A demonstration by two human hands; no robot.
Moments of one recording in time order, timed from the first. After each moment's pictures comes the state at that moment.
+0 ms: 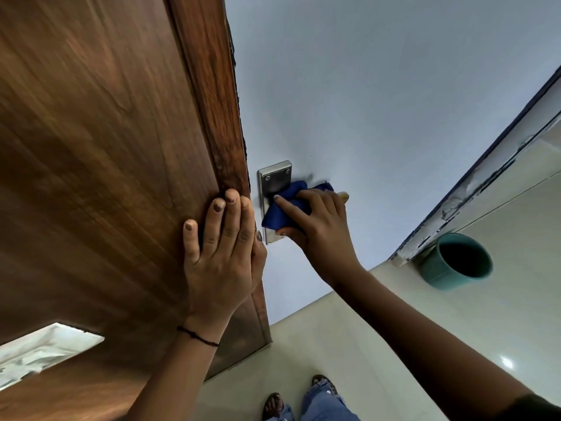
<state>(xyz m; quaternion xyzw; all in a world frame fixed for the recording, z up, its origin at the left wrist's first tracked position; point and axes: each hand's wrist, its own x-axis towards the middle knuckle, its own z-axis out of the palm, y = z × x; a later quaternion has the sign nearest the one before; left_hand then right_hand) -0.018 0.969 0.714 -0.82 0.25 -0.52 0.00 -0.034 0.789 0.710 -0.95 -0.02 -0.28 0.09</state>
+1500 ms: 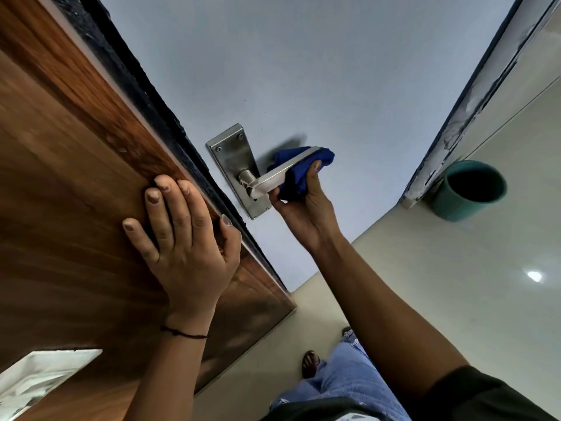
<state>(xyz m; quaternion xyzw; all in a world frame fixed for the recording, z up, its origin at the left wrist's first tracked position) -0.017 0.967 0.714 -0.83 0.24 -0.50 0.02 -0.020 0.798 0.682 -0.08 0.14 -0.13 0.98</state>
